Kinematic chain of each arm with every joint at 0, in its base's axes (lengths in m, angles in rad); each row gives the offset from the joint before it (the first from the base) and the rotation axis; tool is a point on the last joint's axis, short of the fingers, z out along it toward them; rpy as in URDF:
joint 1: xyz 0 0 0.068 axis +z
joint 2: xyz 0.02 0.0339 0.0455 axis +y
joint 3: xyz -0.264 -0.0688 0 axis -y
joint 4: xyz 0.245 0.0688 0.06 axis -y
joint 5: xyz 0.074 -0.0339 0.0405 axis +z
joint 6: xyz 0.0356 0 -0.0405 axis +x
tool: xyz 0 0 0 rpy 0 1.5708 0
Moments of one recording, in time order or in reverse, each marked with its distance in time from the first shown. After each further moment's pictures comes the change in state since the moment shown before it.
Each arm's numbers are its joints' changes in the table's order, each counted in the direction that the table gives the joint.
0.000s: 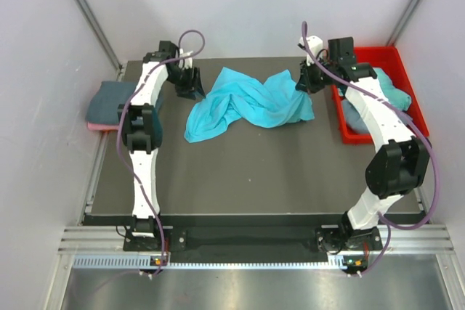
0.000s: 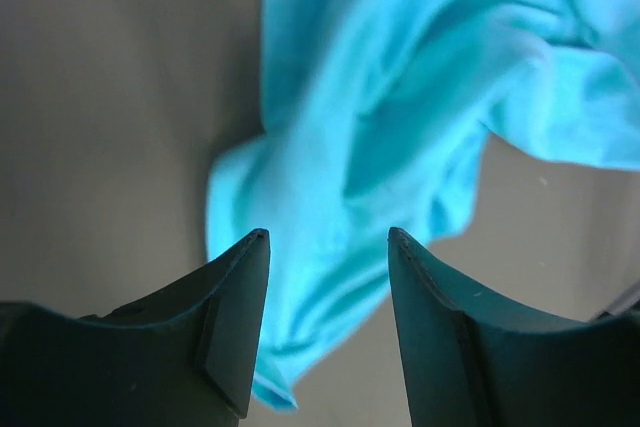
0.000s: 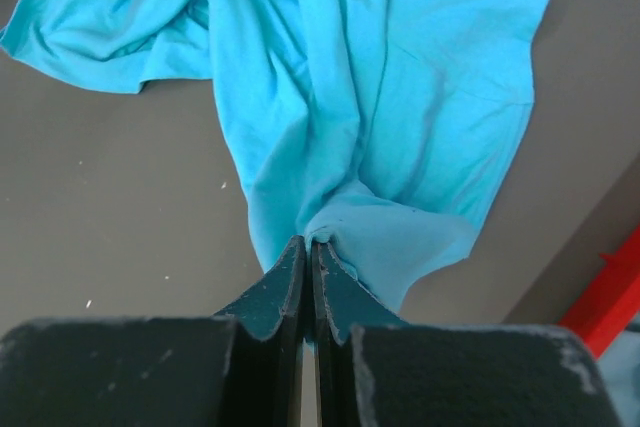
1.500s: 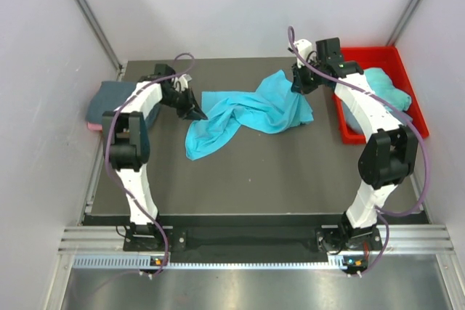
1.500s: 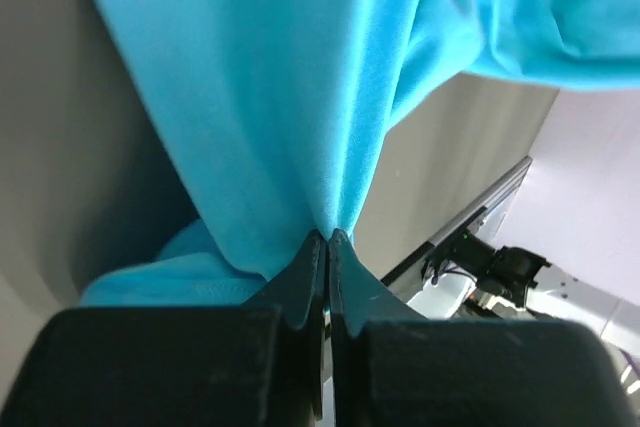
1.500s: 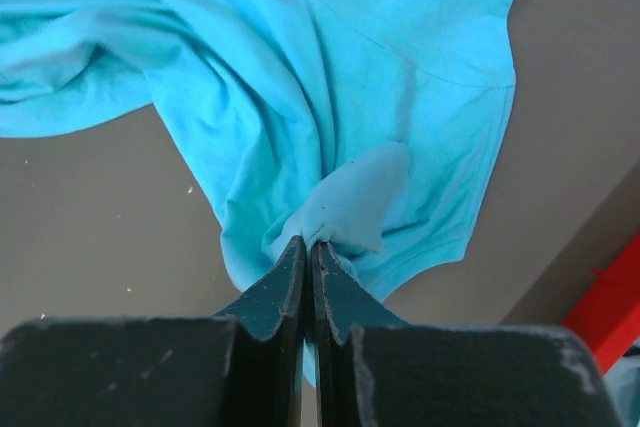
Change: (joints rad) left arm 0.005 -0.311 -0.649 0.240 -0.203 -0.322; right arm 0.049 0.106 0.049 0.003 -0.071 -0.042
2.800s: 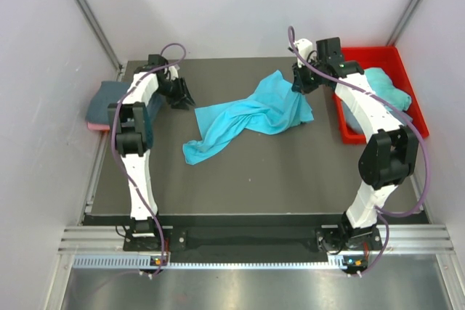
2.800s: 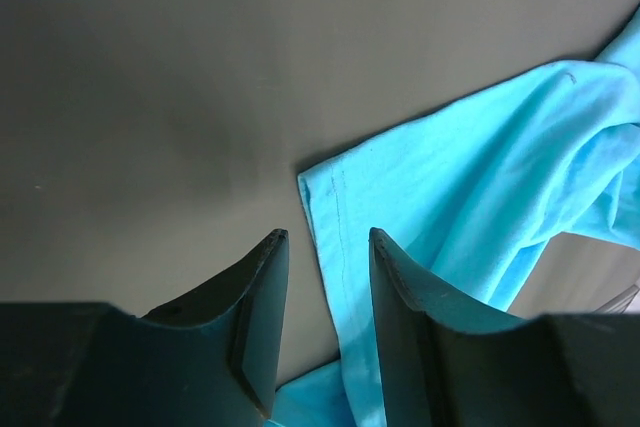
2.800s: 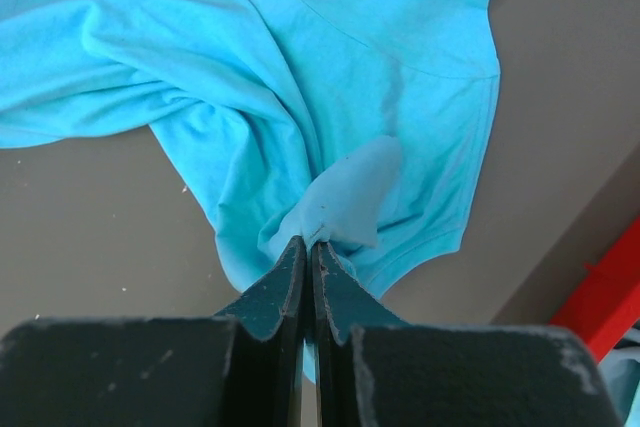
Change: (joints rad) left arm 0.077 0.241 0.328 -0.020 0.245 0.069; right arm 0.000 -0.006 -0.001 -0.002 -0.013 -0.004
